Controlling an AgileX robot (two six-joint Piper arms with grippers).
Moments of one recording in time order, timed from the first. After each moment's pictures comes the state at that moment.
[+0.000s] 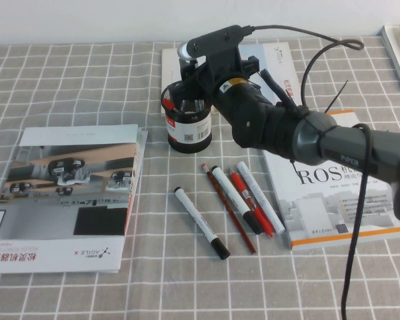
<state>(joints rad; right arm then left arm) 0.64 2.24 -1.72 0.57 -0.36 -0.52 -0.05 -0.01 0.03 -0.06 0.38 0.07</state>
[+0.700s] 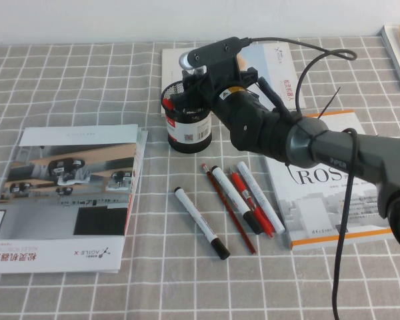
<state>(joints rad) 0.62 2.31 -1.77 0.61 -0.34 -0.55 -0.05 -0.01 0.03 -0.06 0.38 0.07</state>
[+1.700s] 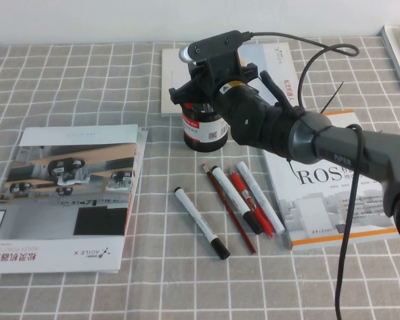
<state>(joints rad) 0.62 2.29 -1.77 0.63 -0.31 -0.54 -0.05 -0.01 0.03 -0.06 0.38 0.07</state>
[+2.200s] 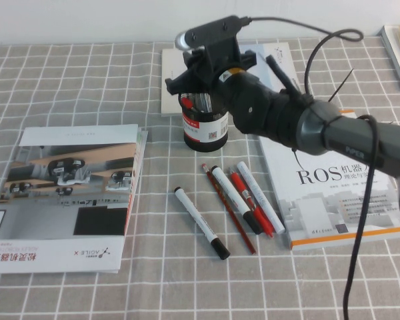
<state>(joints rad) 0.62 2.24 -1.77 0.60 -0.26 -0.55 -0.05 -0.01 0.03 -0.06 0.38 0.07</state>
